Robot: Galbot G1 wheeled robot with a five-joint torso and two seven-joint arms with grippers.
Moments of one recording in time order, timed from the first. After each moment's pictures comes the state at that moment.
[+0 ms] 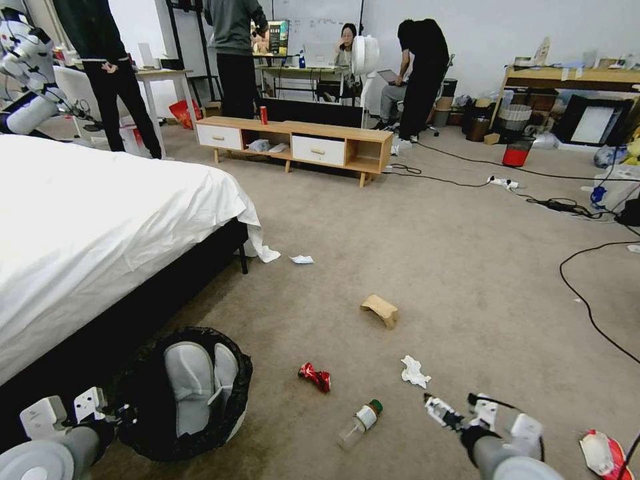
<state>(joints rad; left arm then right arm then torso) 1.53 -1.09 -0.88 -2.08 -1.37 0.74 -0.69 -1.43 1.23 0.47 1.94 1.16 -0.53 0.62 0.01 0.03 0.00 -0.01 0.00</state>
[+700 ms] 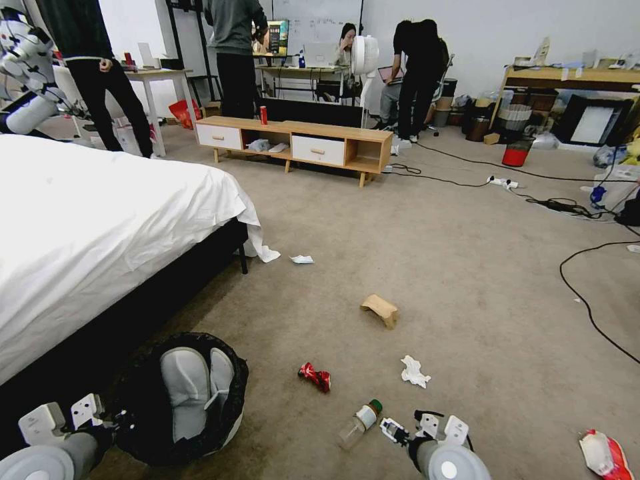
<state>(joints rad) 1.53 -1.10 -0.88 -2.05 -1.35 0.74 -0.68 -1.26 1.34 0.29 1.65 1.16 -0.51 0.66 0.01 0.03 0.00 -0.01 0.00</state>
